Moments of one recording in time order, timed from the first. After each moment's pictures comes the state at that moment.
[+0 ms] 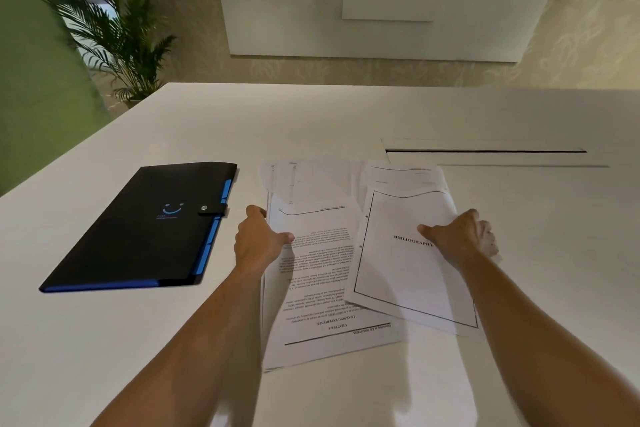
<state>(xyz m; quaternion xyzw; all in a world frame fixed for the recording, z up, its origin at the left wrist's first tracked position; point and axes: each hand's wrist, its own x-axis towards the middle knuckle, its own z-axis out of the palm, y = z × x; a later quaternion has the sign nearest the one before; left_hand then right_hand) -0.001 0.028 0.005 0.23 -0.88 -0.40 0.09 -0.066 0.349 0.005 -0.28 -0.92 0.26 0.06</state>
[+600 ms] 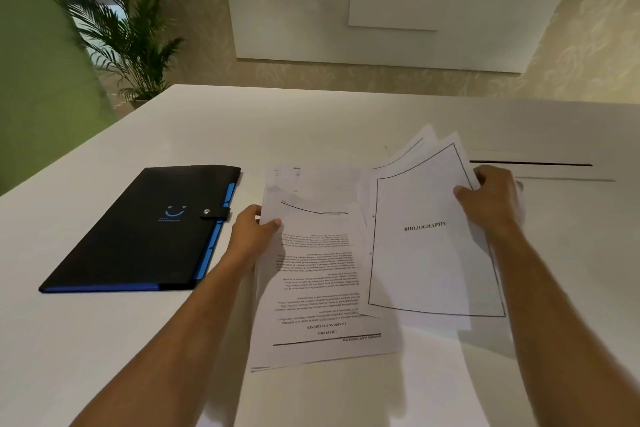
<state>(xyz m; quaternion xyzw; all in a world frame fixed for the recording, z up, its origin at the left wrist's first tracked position) -0.015 0.001 0.004 0.20 -0.79 -0.58 0.08 -0.072 0.355 0.092 -0.10 -0.91 0.35 0.22</state>
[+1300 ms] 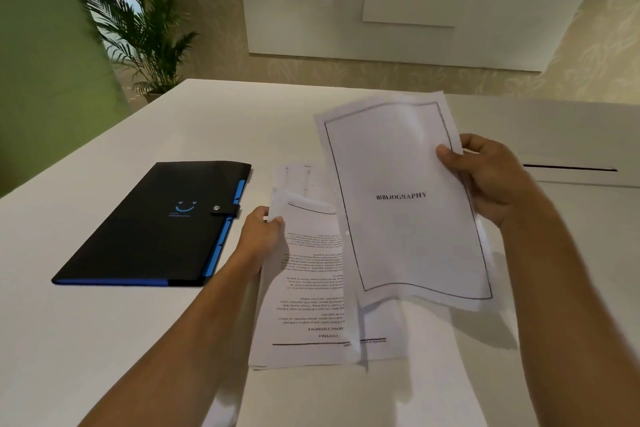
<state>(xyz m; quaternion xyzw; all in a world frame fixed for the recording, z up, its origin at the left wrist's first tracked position) -0.018 -0.002 -0.001 0.23 -0.77 -0.60 0.06 -0.064 0.317 0.145 0.08 -0.68 0.73 -0.02</state>
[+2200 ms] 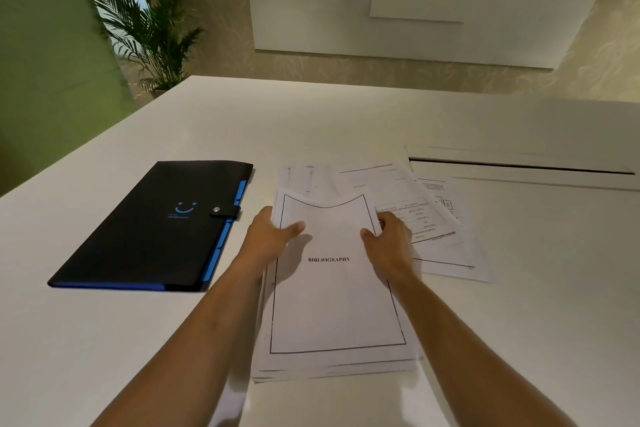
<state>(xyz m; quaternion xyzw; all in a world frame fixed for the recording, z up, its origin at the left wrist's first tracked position) -0.025 0.002 -0.004 0.18 -0.80 -0.56 0.07 -0.066 0.214 -0.009 -0.02 -0.89 0.46 0.06</state>
